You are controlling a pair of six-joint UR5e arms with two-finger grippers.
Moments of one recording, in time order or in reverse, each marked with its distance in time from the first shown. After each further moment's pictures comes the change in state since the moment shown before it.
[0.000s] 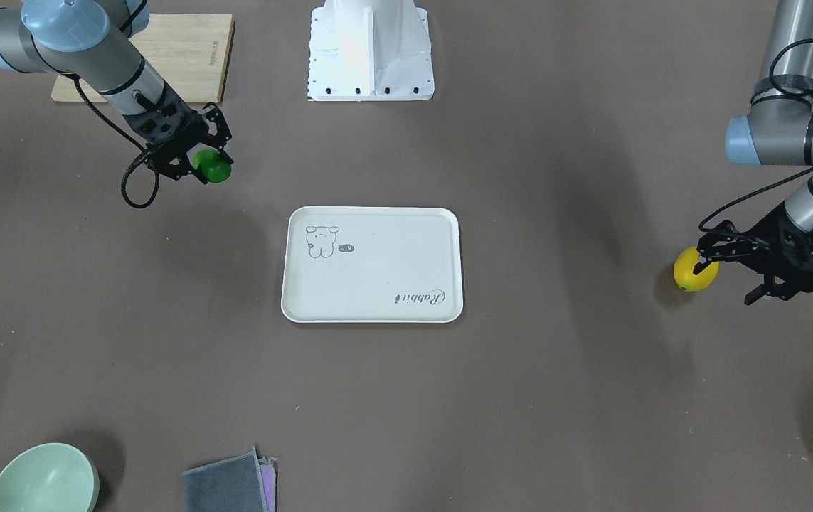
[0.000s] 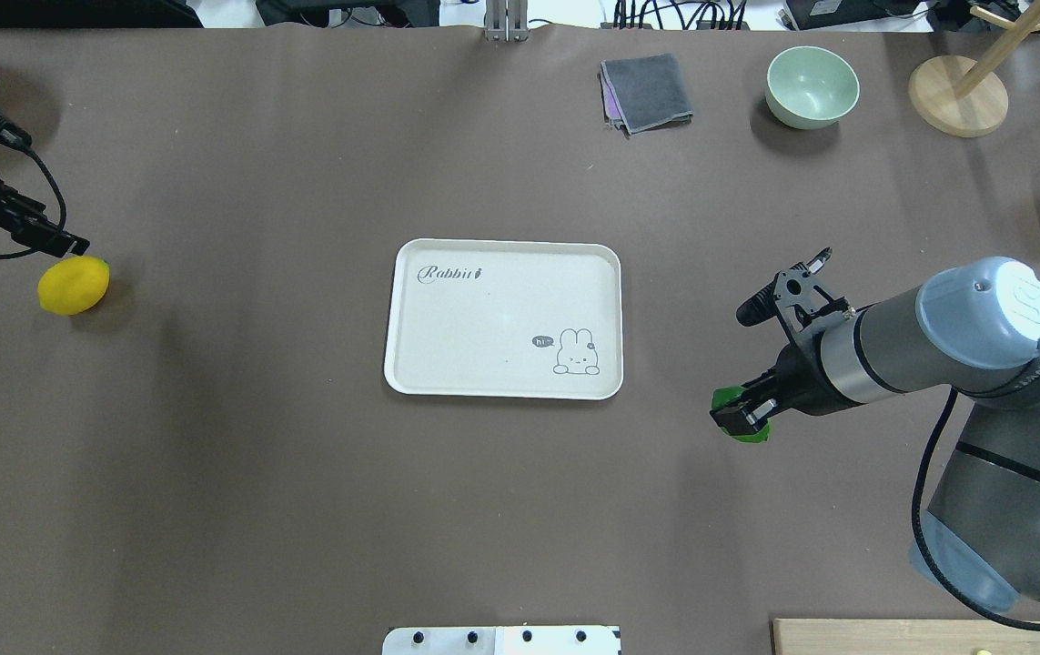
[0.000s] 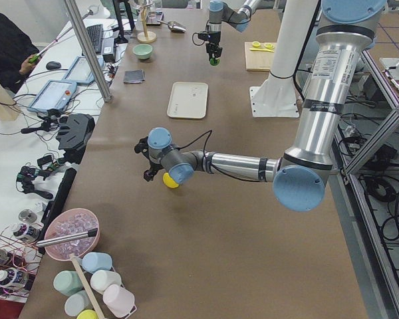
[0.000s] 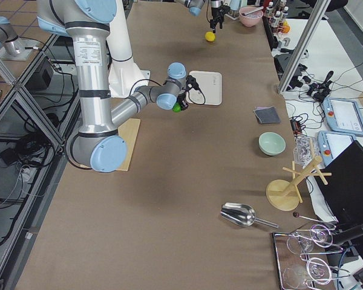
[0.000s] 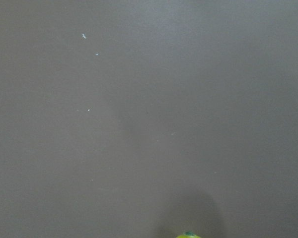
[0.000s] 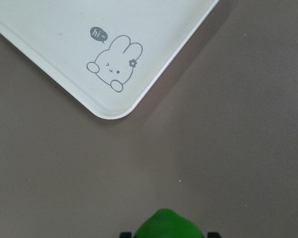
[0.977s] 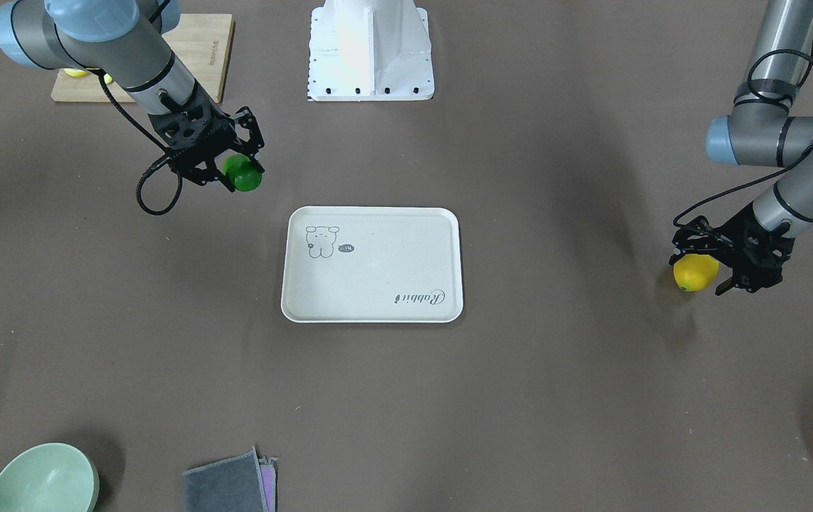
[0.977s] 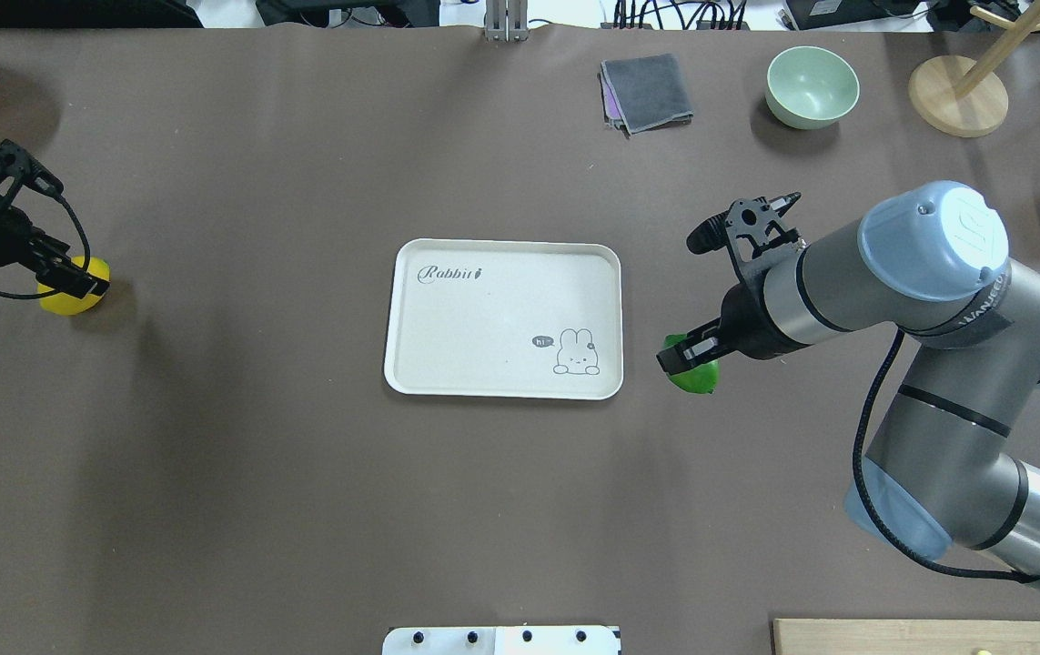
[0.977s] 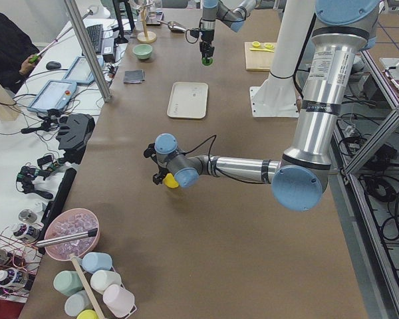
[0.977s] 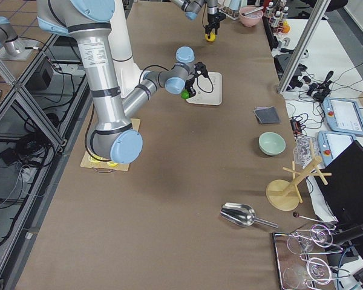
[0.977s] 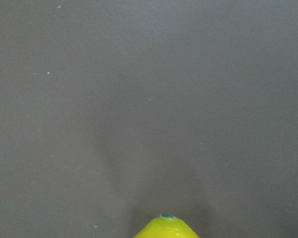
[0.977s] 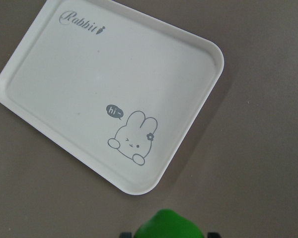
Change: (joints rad) left arm 0.070 0.019 0.037 -0.045 -0.003 -0.002; right arm 0.049 0.176 -0.011 -0.137 0.001 0.140
